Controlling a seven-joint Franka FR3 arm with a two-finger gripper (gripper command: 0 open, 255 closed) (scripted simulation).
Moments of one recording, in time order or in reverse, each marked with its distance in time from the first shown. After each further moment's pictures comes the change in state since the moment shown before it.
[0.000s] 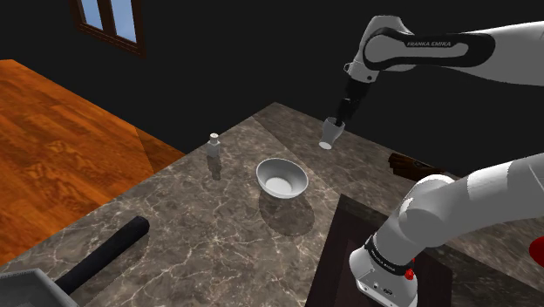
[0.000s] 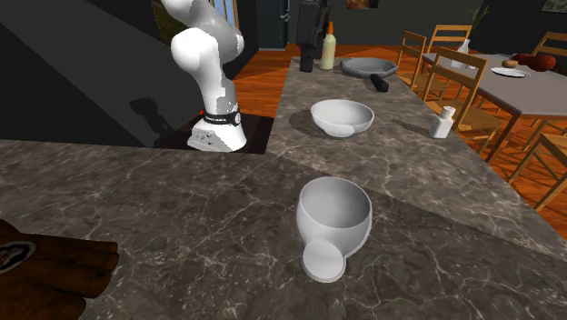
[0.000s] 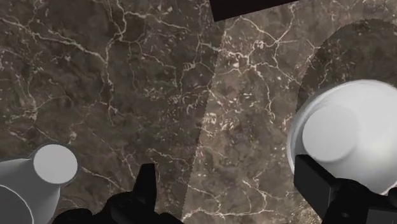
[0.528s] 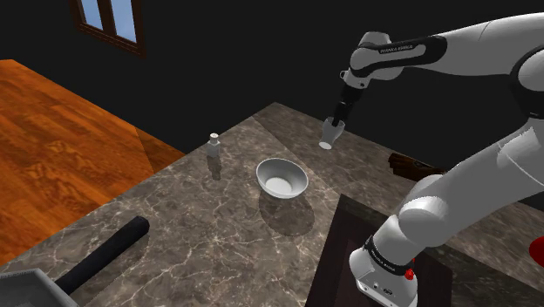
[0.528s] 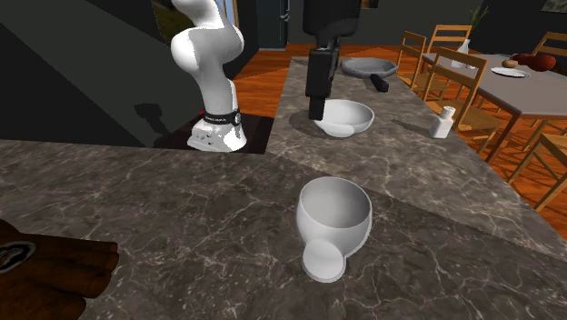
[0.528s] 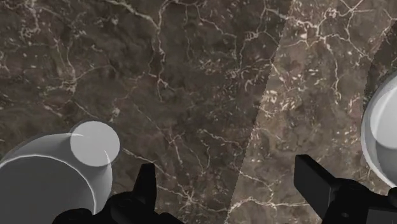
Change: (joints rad) arm -0.001 0.252 -0.161 0.107 0.034 0.168 -0.202
